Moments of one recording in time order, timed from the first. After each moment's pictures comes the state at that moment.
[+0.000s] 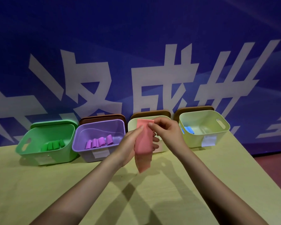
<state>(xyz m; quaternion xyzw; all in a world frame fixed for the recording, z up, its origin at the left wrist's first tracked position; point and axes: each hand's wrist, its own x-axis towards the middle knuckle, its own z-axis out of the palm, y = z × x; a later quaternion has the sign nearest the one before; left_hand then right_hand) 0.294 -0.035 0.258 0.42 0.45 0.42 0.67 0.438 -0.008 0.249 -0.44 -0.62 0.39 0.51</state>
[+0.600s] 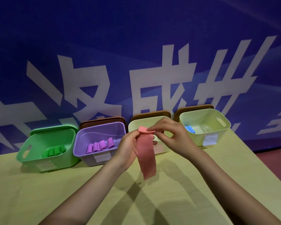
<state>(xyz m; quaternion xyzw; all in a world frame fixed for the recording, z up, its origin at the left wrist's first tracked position) 0.292 -0.031 0.255 0.37 0.43 0.48 0.67 0.461 -0.008 0.250 -0.35 -0.80 0.19 0.45</state>
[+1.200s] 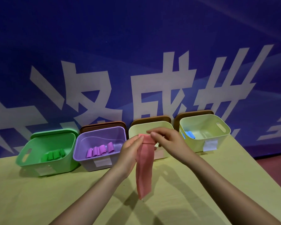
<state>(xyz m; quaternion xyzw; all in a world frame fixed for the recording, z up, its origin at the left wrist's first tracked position) 0.292 -0.034 0.243 0.43 0.46 0.49 0.61 0.447 -0.014 0.254 -0.45 -0.70 0.37 0.42</state>
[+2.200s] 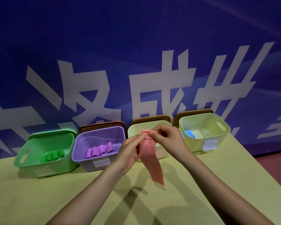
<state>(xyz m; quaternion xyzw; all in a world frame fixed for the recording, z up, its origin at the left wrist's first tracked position) 0.291 -0.020 0.243 0.41 0.46 0.46 0.64 0.443 -0.002 0.248 -0.50 -0.66 0.34 0.45</state>
